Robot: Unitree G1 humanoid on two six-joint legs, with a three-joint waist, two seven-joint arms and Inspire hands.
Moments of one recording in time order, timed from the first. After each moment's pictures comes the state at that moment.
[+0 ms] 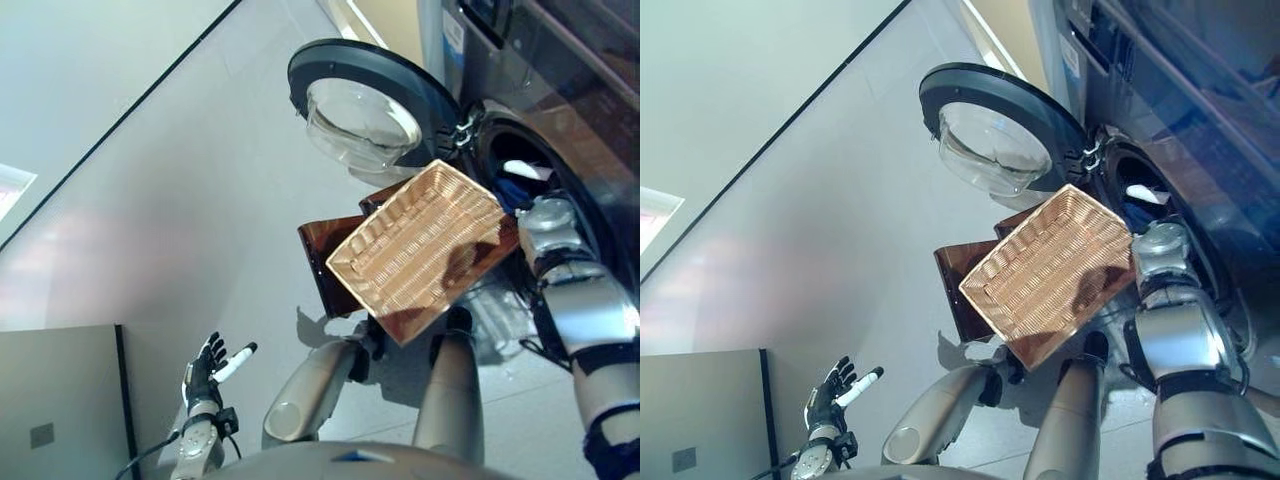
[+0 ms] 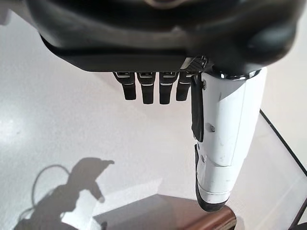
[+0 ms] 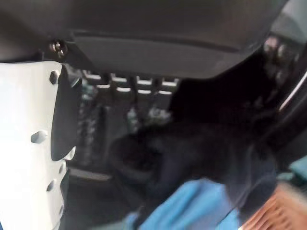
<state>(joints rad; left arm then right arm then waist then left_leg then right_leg) 0.13 0.14 -0.21 0.99 -0.48 -0.48 0.20 -0.95 -0.62 0.28 1.38 0.22 -0.15 -0.56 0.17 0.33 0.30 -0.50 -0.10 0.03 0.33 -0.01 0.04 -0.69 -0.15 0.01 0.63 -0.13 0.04</state>
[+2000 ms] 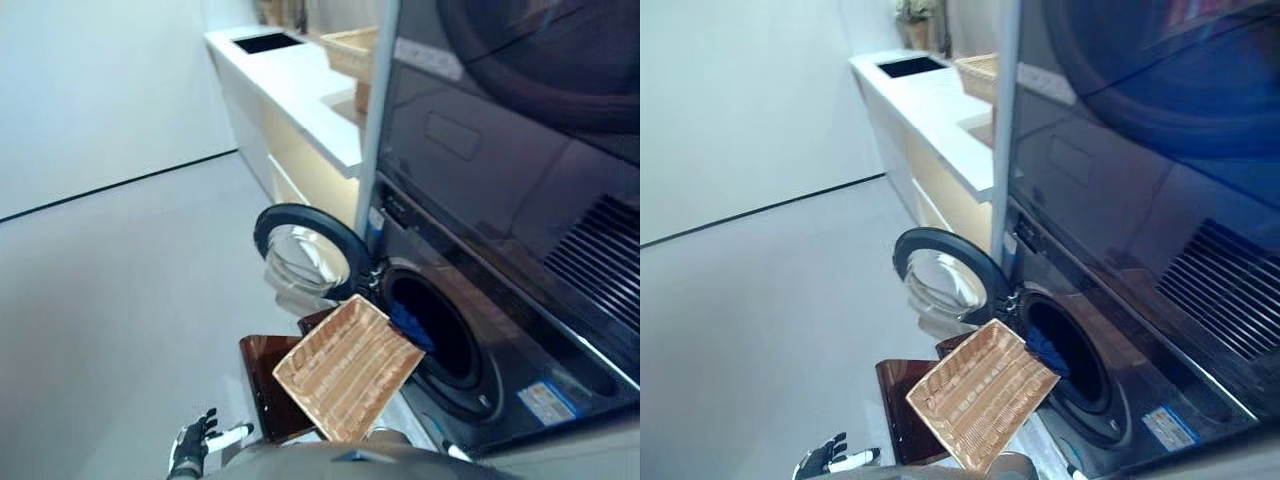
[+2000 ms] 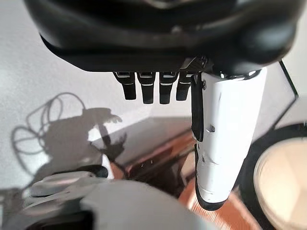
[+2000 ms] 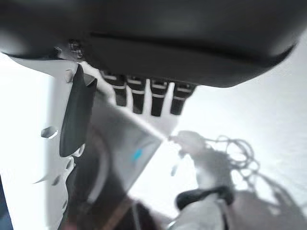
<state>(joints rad) 0.14 0.18 -0.13 1.33 -0.16 -0.37 0.10 0.16 -0.21 -0.15 1.40 0.52 -0.26 -0.17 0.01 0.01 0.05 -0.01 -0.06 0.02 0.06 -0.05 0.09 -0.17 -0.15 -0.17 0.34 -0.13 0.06</state>
